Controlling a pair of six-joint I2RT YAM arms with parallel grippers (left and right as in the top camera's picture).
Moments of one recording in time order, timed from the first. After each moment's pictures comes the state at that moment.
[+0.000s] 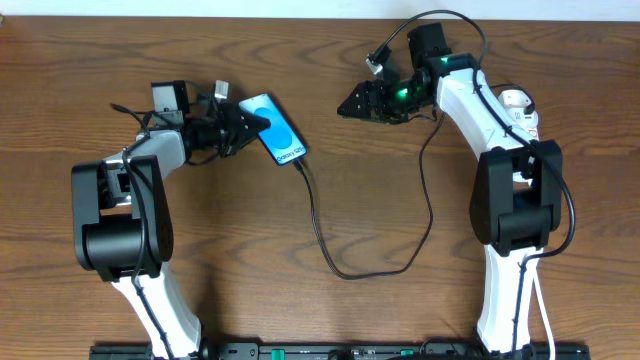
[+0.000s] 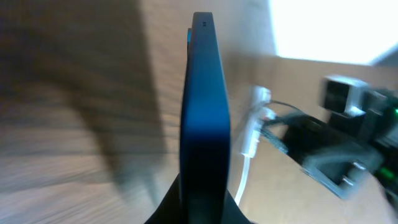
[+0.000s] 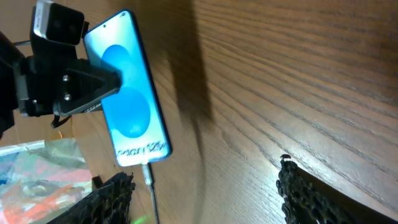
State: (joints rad) left arm 0.10 2.06 1.17 -0.07 1.06 -0.67; right arm 0.21 2.26 1.85 -0.82 -0.84 0.14
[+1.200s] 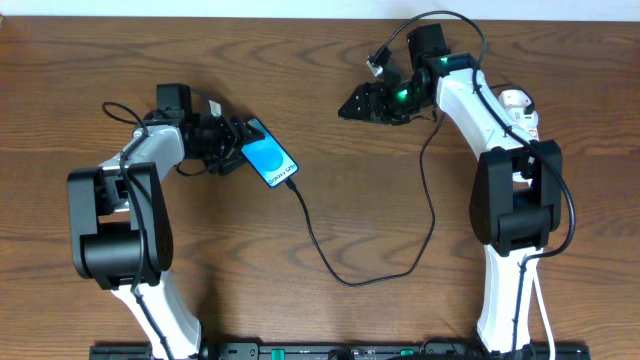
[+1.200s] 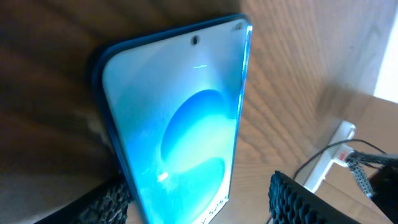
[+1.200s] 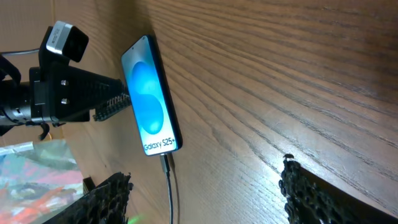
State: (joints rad) left arm 0.09 2.02 1.20 -0.44 0.70 -0.62; right arm 0.21 2.26 1.85 -0.83 -0.81 0.12
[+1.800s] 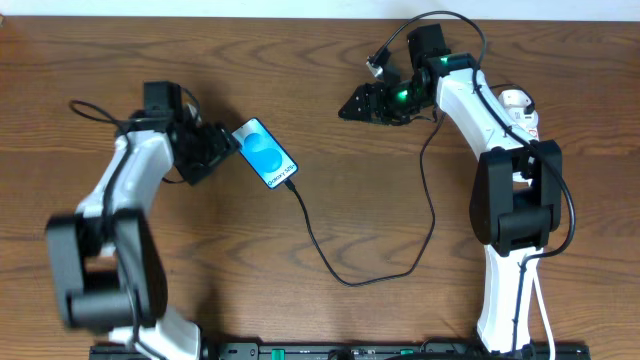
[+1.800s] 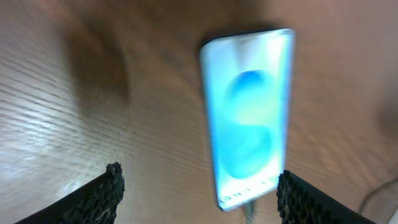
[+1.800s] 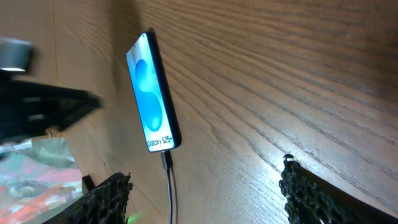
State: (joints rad) left arm 0.09 1.74 1.18 -0.65 0.36 -0.51; right arm 0.21 2.26 1.85 -0.85 -0.81 0.11
